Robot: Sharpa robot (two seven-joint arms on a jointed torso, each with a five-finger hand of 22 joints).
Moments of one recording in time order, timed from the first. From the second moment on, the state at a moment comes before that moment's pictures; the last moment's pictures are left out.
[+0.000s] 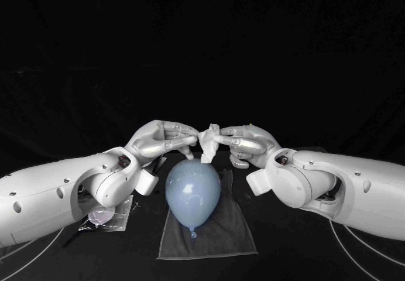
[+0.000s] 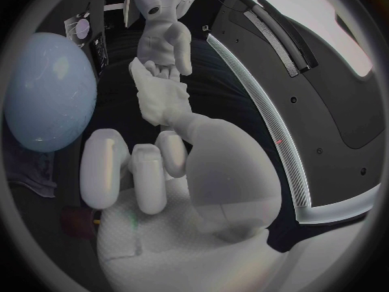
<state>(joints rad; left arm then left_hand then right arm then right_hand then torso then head) 1.24 -0.92 -0.06 1.65 -0.28 -0.17 0.43 1.36 -0.17 0.38 0.04 0.05 0.92 0.18 0.22 0.41 0.92 0.11 0.69 0.28 0.84 0.06 1.02 0.51 0.16 0.99 0.16 0.63 0.40 1.26 -0.84 -0.07 1.77 -0.08 -0.49 0.20 1.29 -0.03 0.63 0.01 0.04 0.97 0.09 0.36 0.49 1.39 0.03 1.26 1.30 1.46 -0.05 1.53 1.31 0.07 1.46 0.05 1.28 1.31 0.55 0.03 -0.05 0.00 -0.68</state>
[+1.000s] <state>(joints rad) 1.24 -0.89 -0.06 1.65 -0.34 -0.24 0.40 1.42 -0.15 0.33 0.08 0.05 0.94 0.15 0.26 0.42 0.89 0.10 0.83 0.37 0.86 0.04 1.07 0.55 0.17 1.03 0.14 0.63 0.38 1.26 -0.79 -0.08 1.73 -0.08 -0.49 0.19 1.29 -0.03 0.63 0.01 0.04 0.97 0.09 0.36 0.49 1.38 0.03 1.26 1.30 1.47 -0.06 1.53 1.31 0.07 1.47 0.05 1.29 1.31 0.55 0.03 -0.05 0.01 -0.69</state>
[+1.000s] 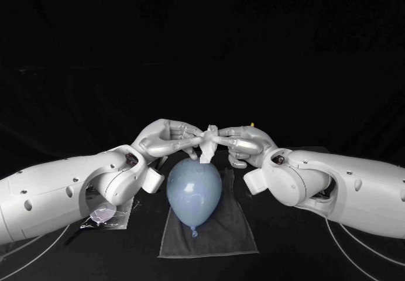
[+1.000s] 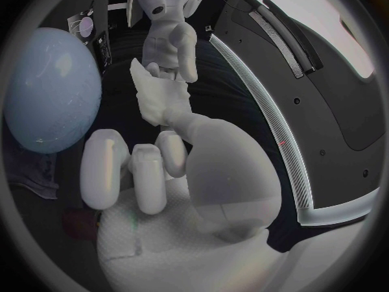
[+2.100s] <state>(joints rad) 1.24 -0.88 -0.06 1.64 -0.36 -0.28 0.34 1.37 -0.06 0.54 0.04 0.05 1.01 0.12 0.33 0.43 0.94 0.05 0.87 0.40 0.93 0.01 1.09 0.58 0.17 1.00 0.11 0.78 0.49 1.25 -0.78 -0.09 1.70 -0.09 -0.47 0.18 1.27 -0.03 0.63 0.01 0.05 0.97 0.09 0.36 0.49 1.39 0.03 1.26 1.30 1.47 -0.06 1.53 1.31 0.07 1.46 0.05 1.29 1.31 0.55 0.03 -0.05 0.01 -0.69</state>
